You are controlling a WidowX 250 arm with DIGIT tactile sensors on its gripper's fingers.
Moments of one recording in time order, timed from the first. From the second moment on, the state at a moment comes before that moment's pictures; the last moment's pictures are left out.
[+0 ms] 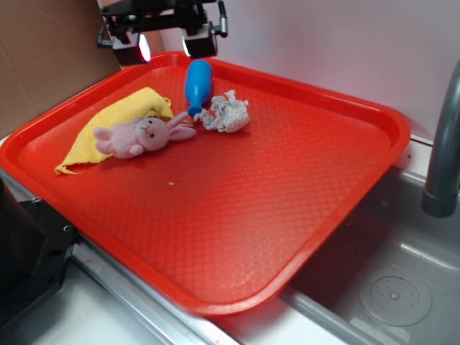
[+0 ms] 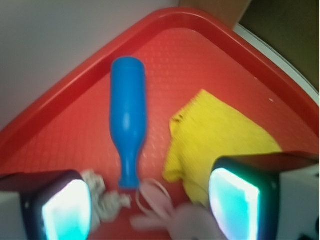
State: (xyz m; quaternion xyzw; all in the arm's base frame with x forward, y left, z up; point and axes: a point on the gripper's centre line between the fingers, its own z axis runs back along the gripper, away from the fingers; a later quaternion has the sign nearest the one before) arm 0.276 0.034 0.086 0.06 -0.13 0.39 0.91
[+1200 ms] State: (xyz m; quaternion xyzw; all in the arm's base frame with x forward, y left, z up) arm 0.323 0.074 0.019 0.05 -0.09 0.41 0.91
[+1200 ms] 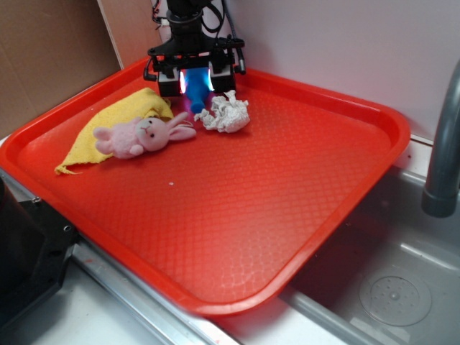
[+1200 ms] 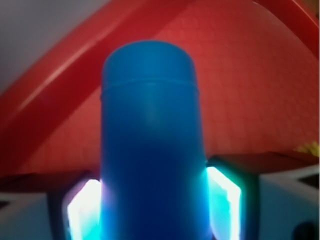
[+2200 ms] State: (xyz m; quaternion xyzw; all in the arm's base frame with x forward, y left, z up) arm 0.267 0.014 0.120 -0.02 -0.02 0.18 0.98
